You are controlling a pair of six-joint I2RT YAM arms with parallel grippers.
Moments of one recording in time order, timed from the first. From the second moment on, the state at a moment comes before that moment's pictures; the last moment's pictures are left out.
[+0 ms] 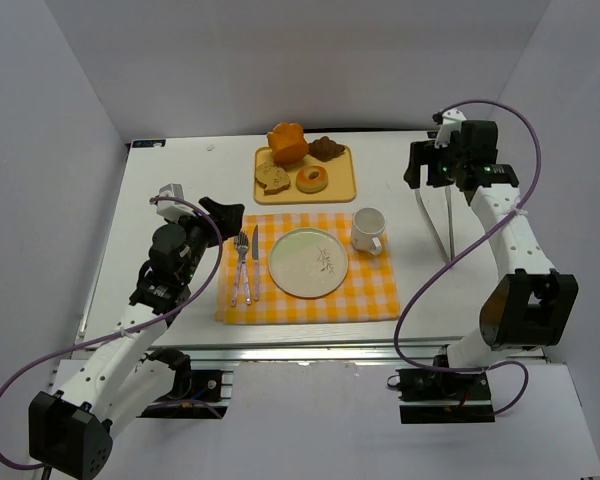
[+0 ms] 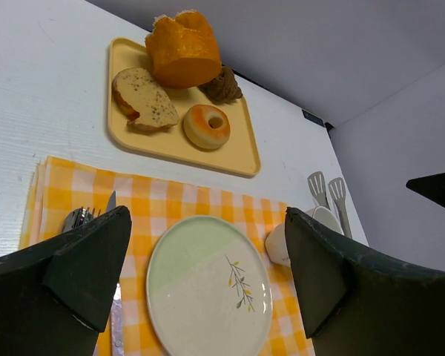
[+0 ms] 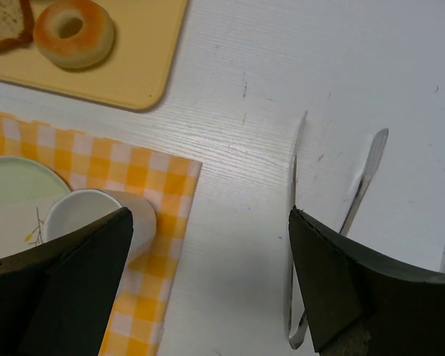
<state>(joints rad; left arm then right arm) -0.36 0.83 0.58 0.18 -0.12 -0.65 0.05 1.53 1.44 -0.52 -0.27 -0.11</state>
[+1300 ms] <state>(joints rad) -0.36 0.93 0.58 0.19 -0.12 -0.65 -0.18 1.86 1.16 -0.36 -0.16 -0.30</state>
